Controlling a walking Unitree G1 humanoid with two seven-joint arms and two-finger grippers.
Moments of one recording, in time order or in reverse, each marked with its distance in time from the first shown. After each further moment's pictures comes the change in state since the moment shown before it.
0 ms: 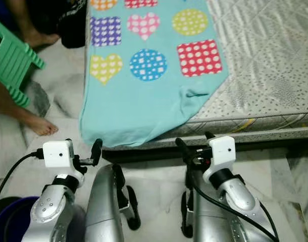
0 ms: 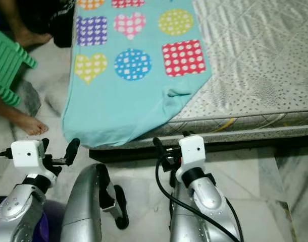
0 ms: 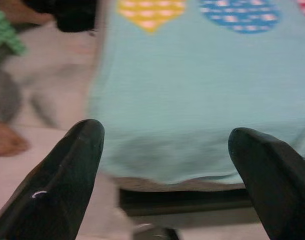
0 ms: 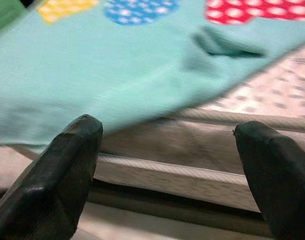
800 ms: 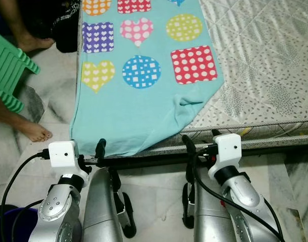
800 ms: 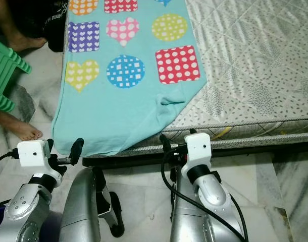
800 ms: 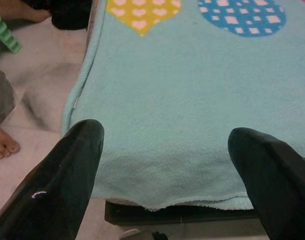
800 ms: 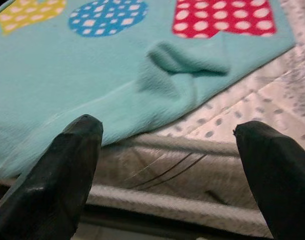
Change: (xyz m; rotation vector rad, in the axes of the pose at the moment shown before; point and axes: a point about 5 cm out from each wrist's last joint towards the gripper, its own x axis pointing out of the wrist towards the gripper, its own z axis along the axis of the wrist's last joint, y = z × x) left arm 0.002 0.001 -0.003 0.003 0.005 0.042; right arm 0.008 -0.007 0.005 0.000 -0.024 -0.039
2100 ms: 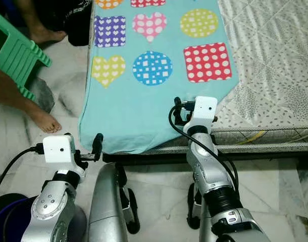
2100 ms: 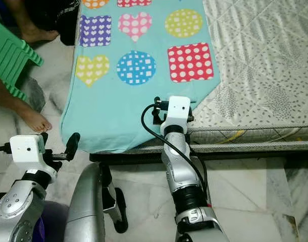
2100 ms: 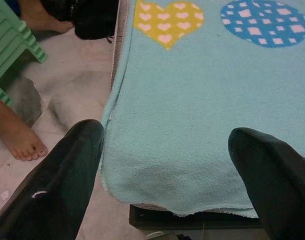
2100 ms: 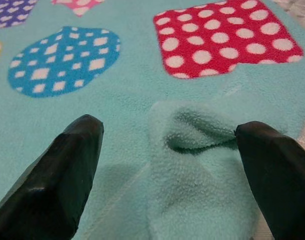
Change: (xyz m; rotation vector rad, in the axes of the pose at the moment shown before) left arm -0.005 0.000 0.019 0.041 -0.038 0.000; right arm 0.099 0.029 0.019 0.097 -0.081 -0.272
